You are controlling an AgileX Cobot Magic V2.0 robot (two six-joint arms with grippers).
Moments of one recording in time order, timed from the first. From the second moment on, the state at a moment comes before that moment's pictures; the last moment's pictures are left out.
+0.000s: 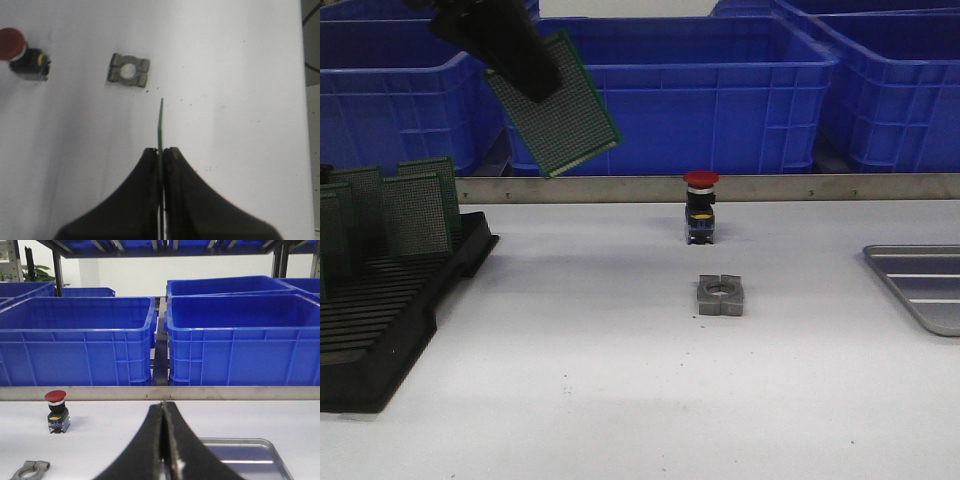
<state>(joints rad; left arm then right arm) -0.36 1.76 -1.58 -0.58 1.23 1.35 -0.02 -0.01 0.03 -0.01 -0.08 0.09</state>
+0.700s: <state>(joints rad) -0.46 1.76 -1.58 -0.59 1.23 1.34 -0.02 0.39 -0.62 0.02 0.74 0.13</state>
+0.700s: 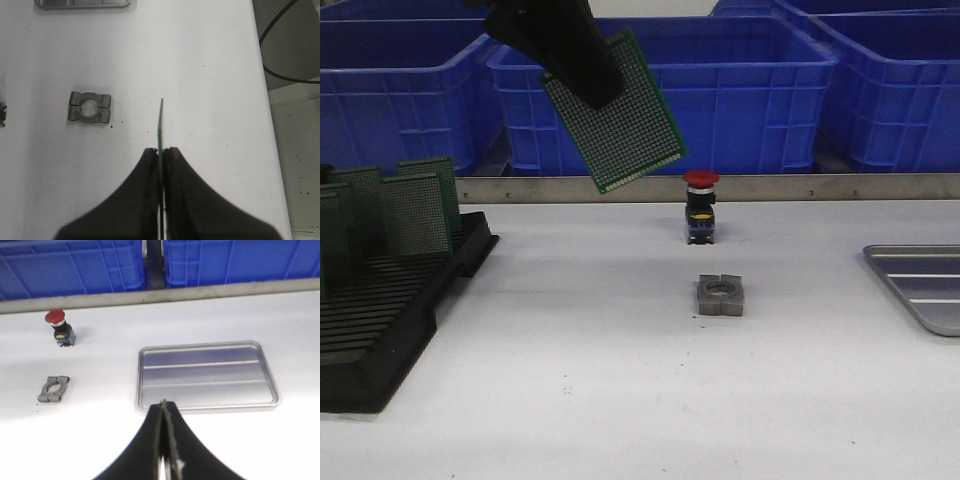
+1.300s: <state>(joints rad) -0.46 1.76 -1.58 -0.59 1.23 1.34 -0.02 0.53 -0.67 0.13 0.78 0.12</state>
